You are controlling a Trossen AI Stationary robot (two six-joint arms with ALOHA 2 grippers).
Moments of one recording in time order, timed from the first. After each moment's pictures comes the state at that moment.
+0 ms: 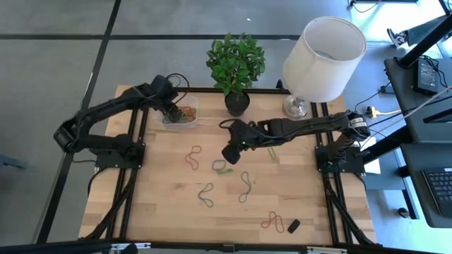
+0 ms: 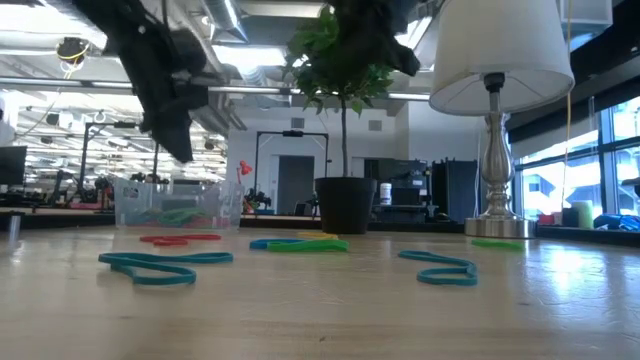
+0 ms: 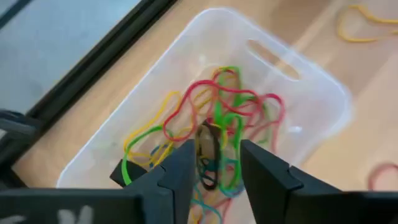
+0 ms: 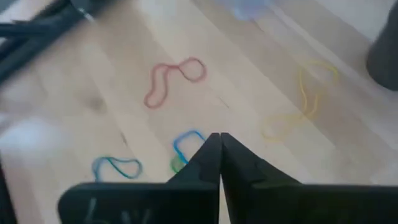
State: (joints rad) left arm 0.82 1.15 0.79 -0.66 0.02 0.08; right arm 0.09 1.74 1.53 -0.70 0.25 0.72
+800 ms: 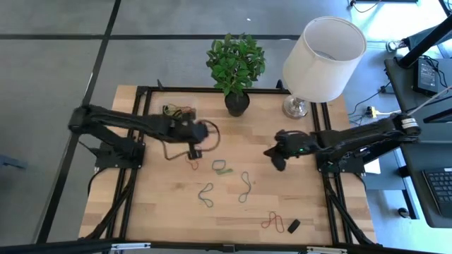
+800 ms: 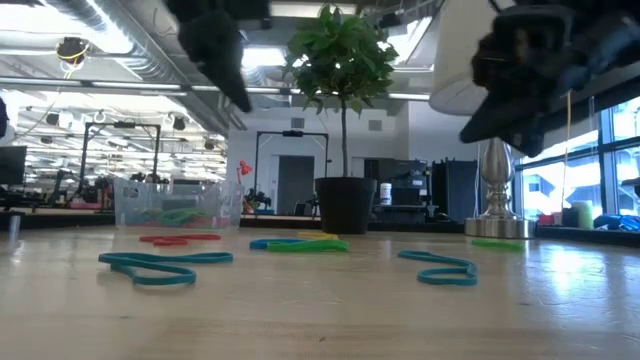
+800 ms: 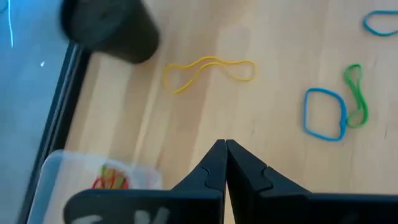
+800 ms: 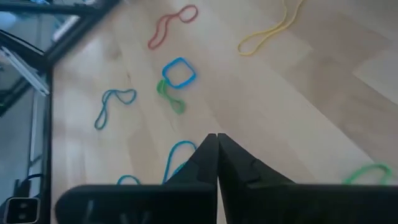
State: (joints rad) left arm -0.03 1.40 1.14 -0.79 -0.38 -0.11; right arm 0.12 1.00 0.47 -0.10 0.14 0.76
